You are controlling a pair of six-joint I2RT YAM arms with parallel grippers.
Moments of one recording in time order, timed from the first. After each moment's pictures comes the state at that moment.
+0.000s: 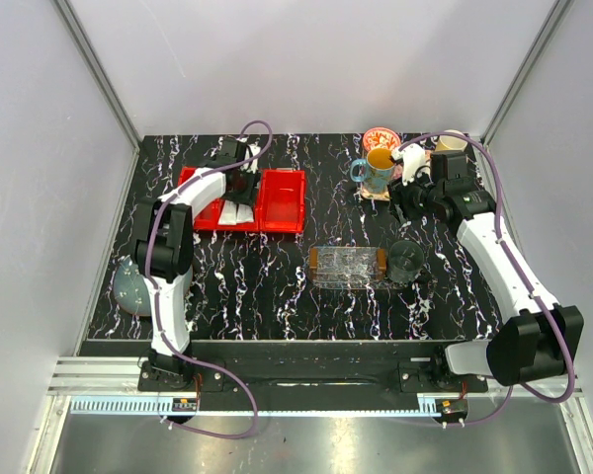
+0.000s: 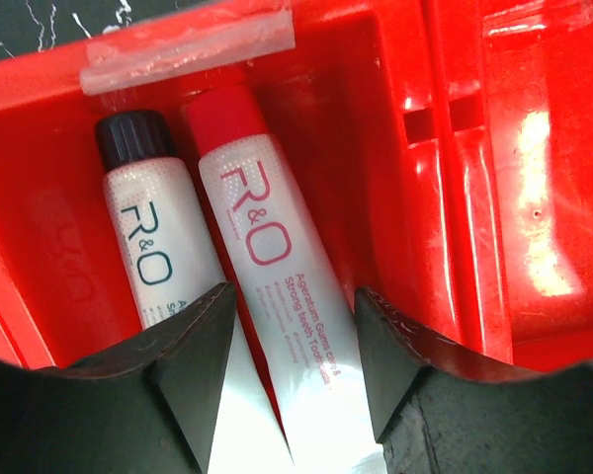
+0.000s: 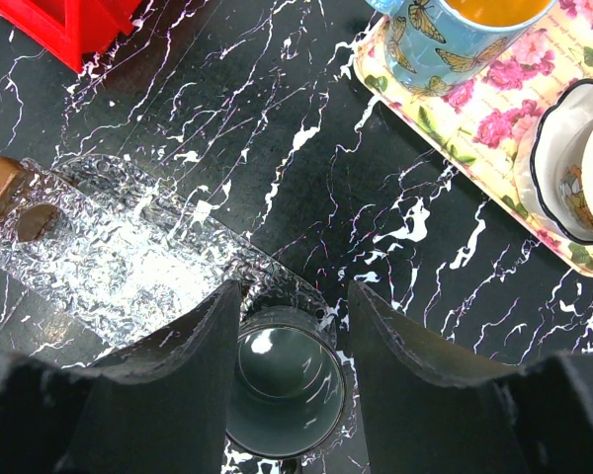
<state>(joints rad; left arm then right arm) -0.25 2.09 1.61 -0.51 0.01 0.02 0.18 1.33 1.21 -0.59 -0.28 -0.30</state>
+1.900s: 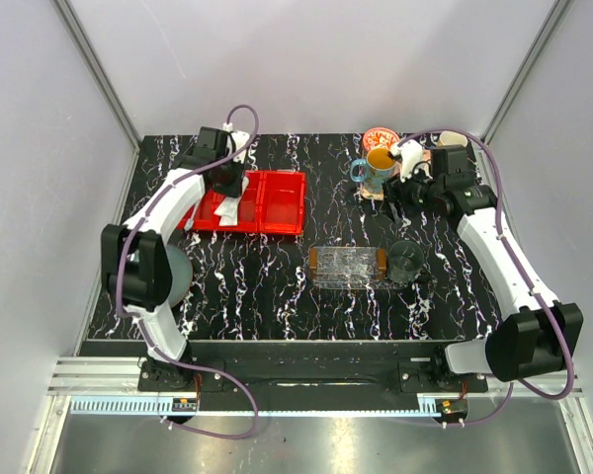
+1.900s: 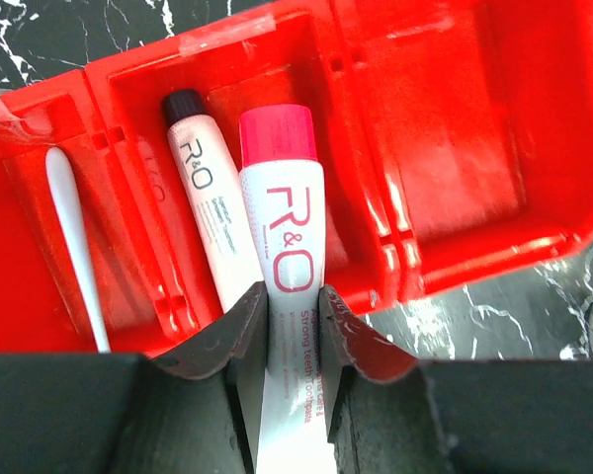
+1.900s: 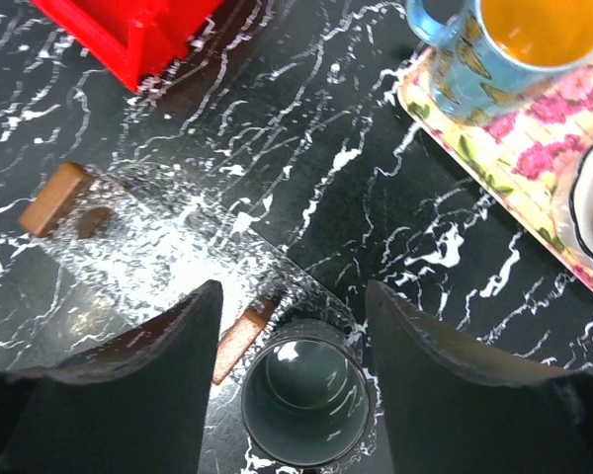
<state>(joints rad) -0.23 1.84 1.55 -0.60 0.08 0.08 0.18 1.35 1.25 -0.62 -0.36 -0.30</state>
